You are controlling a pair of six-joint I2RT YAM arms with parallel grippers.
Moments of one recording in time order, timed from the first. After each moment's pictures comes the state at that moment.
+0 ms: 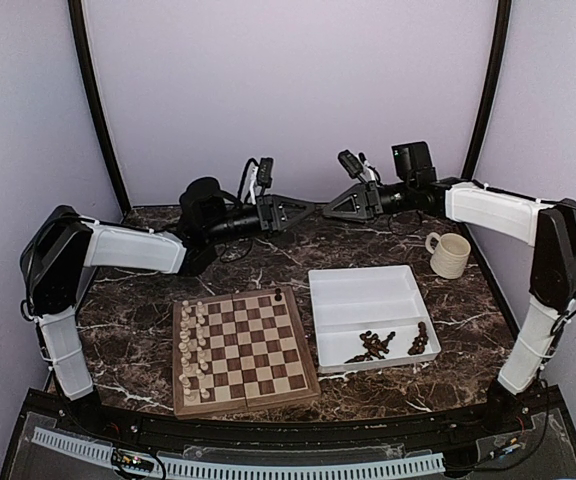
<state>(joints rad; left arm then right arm) -0.70 1.88 1.20 0.85 0.67 -0.93 0.45 1.77 1.43 -0.19 -1.19 0.33</state>
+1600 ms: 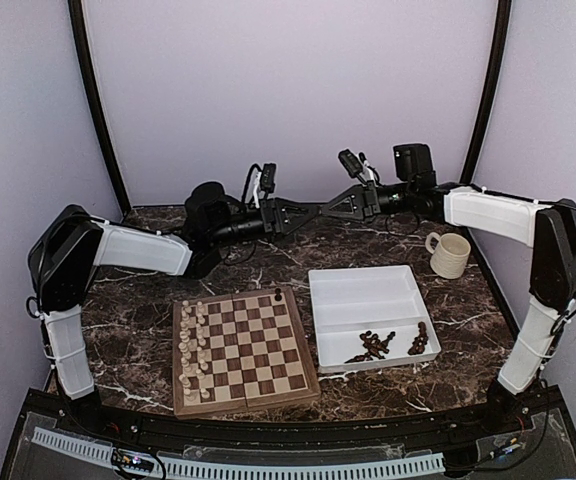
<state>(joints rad) -0.70 1.93 1.21 0.89 0.67 -0.99 0.46 1.77 1.37 0.00 -1.19 0.47</state>
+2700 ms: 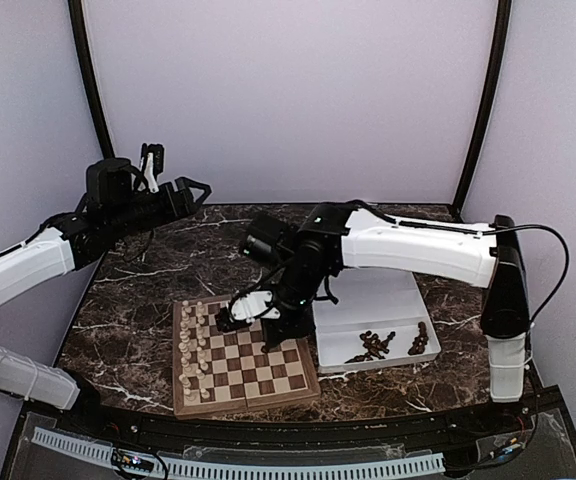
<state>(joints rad) -0.46 1.23 1.01 -0.01 0.13 -0.52 1.13 2.03 1.90 -1.13 -0.30 -0.73</state>
